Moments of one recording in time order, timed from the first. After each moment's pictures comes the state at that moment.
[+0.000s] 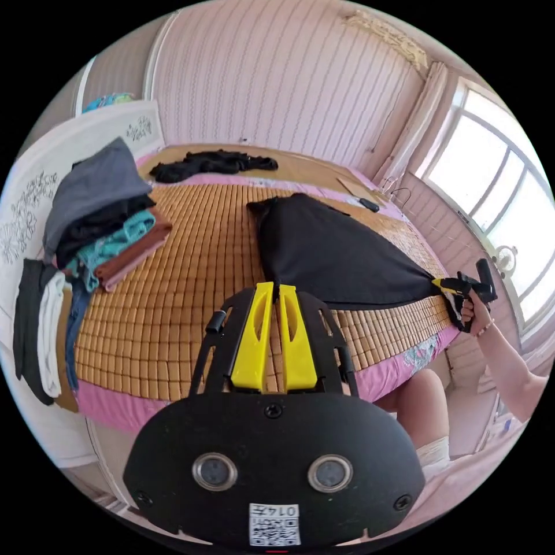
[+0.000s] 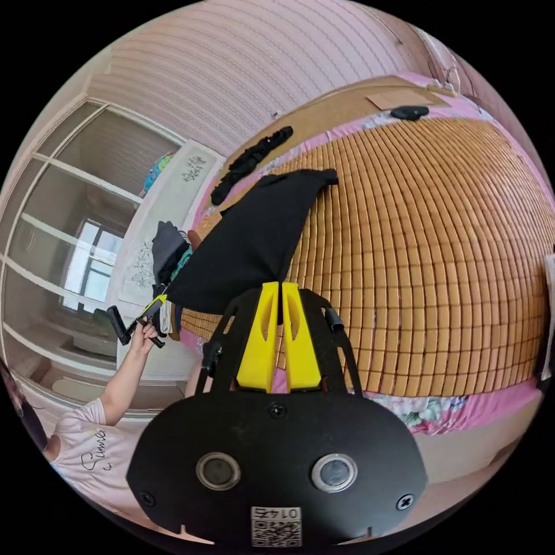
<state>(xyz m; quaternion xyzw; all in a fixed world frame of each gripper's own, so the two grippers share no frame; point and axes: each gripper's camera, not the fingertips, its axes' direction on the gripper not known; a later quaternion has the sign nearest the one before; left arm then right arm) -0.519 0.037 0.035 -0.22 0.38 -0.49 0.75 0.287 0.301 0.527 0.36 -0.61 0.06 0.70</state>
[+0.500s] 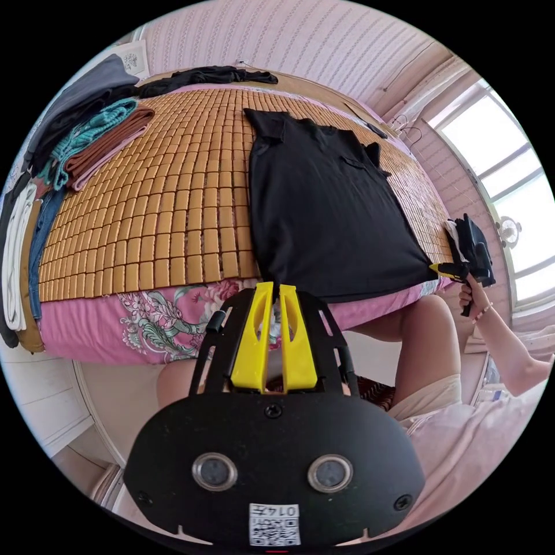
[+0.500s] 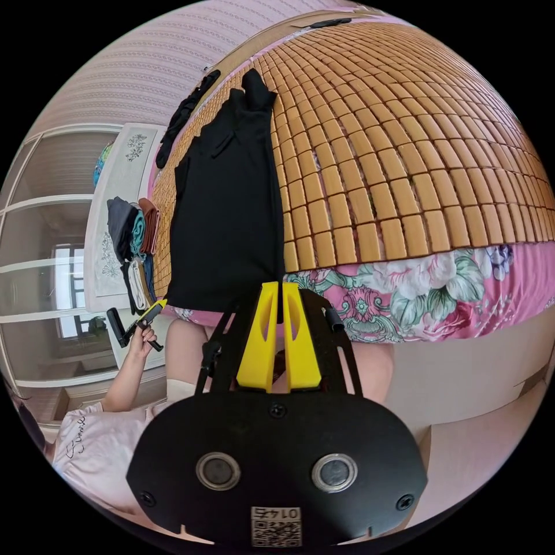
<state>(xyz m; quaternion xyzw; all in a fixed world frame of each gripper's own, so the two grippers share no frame) -0.324 0.086 0.047 -0.34 0.48 -0.44 0.68 0.235 0.274 0.627 0.21 -0.63 0.08 0.74</state>
